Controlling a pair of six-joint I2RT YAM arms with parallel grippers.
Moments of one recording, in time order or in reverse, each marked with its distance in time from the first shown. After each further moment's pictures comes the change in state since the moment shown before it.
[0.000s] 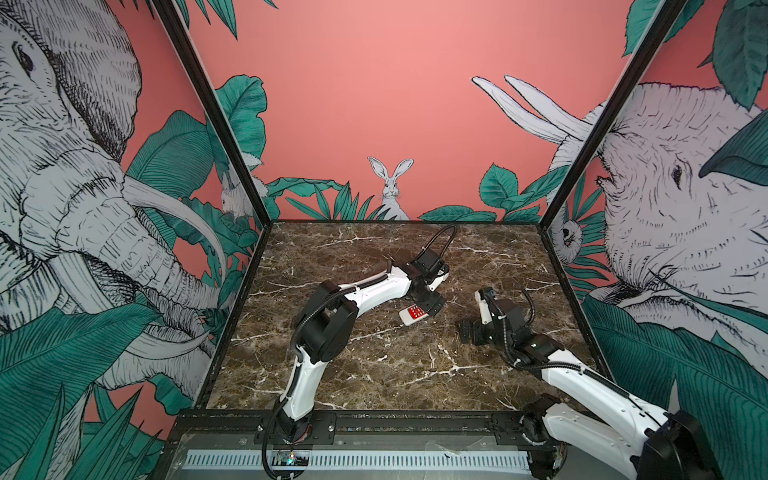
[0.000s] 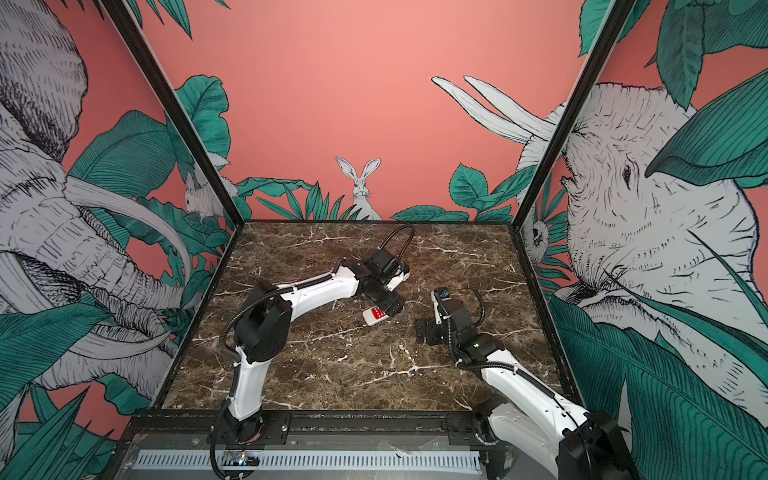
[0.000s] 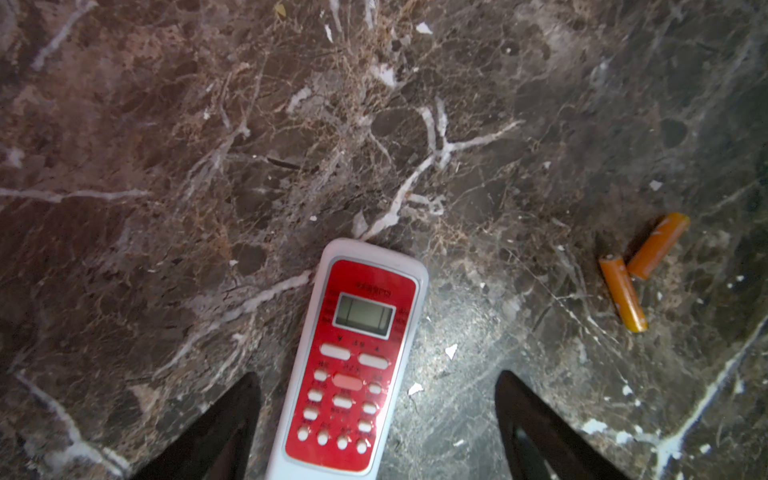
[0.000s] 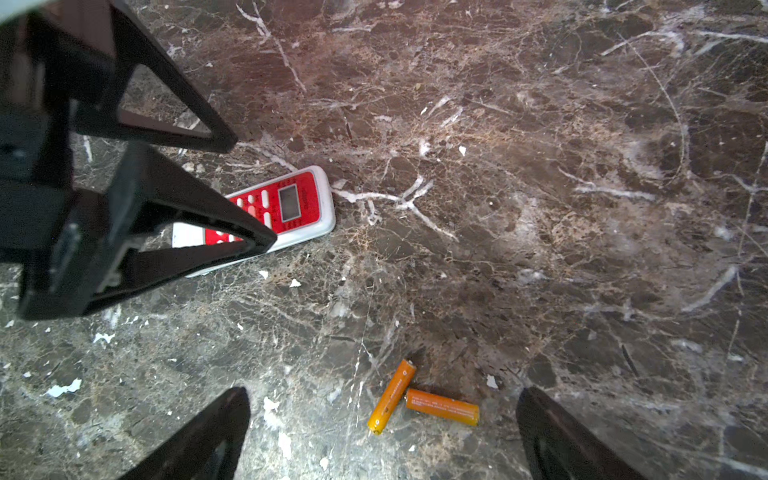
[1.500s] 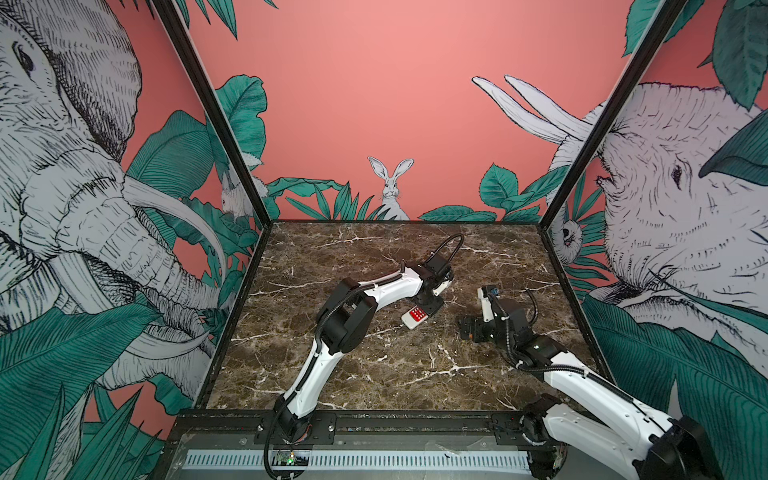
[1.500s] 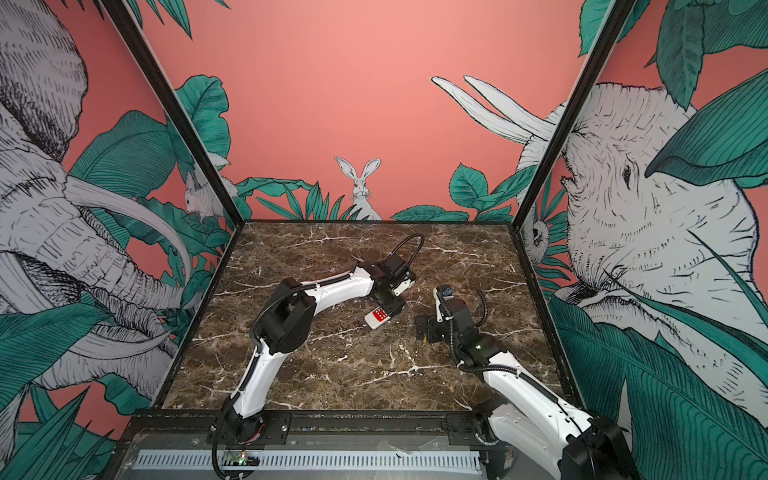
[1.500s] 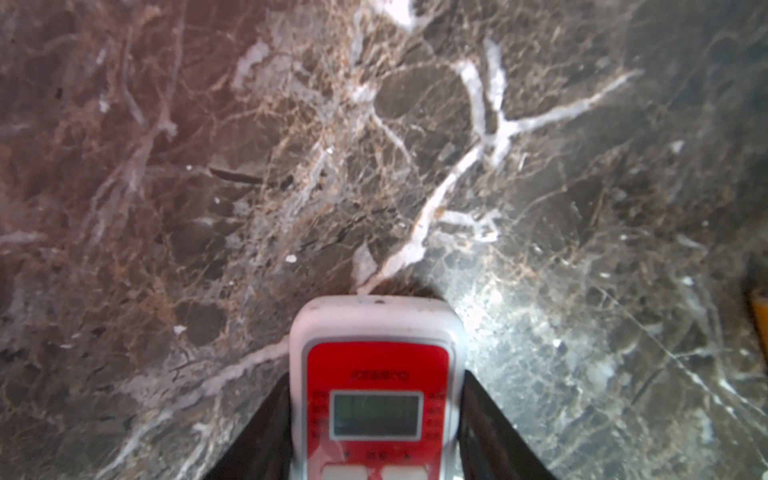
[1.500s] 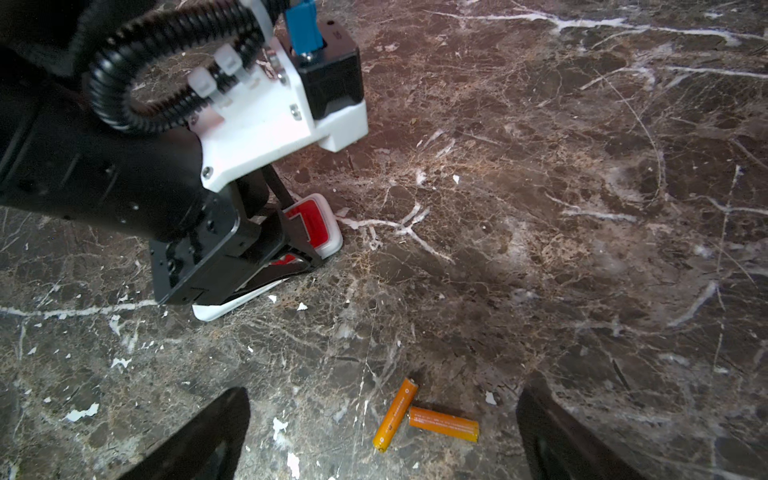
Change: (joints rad) left arm -0.013 0.173 0.140 -0.072 -0.046 0.063; right arm 0.000 -0.029 -0.002 0.024 0.022 0.019
